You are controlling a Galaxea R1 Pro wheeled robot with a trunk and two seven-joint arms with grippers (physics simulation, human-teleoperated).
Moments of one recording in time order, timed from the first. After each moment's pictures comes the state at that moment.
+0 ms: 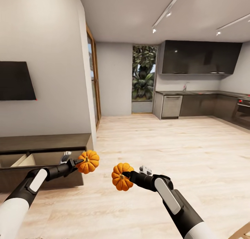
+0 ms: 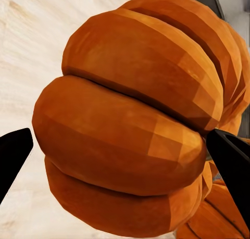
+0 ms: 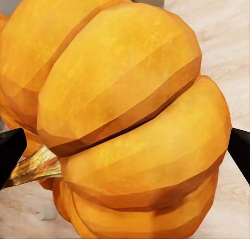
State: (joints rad) left arm -0.71 0.28 0.14 -0.62 0.66 0.77 -0.54; right arm -0.49 0.02 0.36 -1.11 -0.98 0.67 -0.13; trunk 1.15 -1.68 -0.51
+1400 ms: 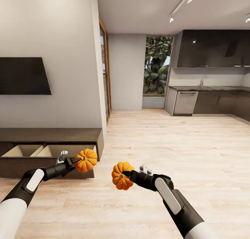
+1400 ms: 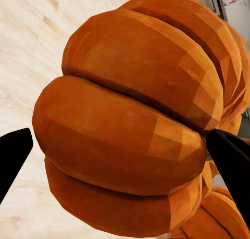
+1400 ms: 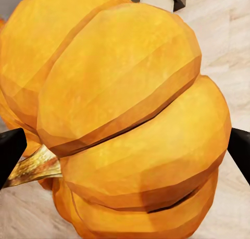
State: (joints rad) left arm -0.70 0.28 0.19 -0.62 0.66 0.79 -0.54; right arm -0.49 0.01 0.36 -1.12 -0.98 0.66 -0.13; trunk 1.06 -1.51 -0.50
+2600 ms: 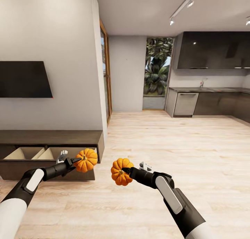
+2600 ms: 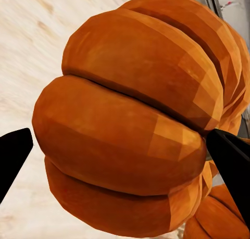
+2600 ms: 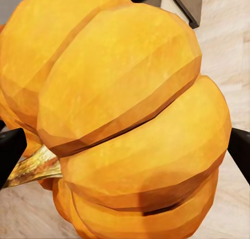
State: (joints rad) left arm -0.70 0.28 0.19 -0.63 0.66 0.79 -0.54; right arm -0.49 0.01 0.36 -1.18 -0.98 0.65 -0.12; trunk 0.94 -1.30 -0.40
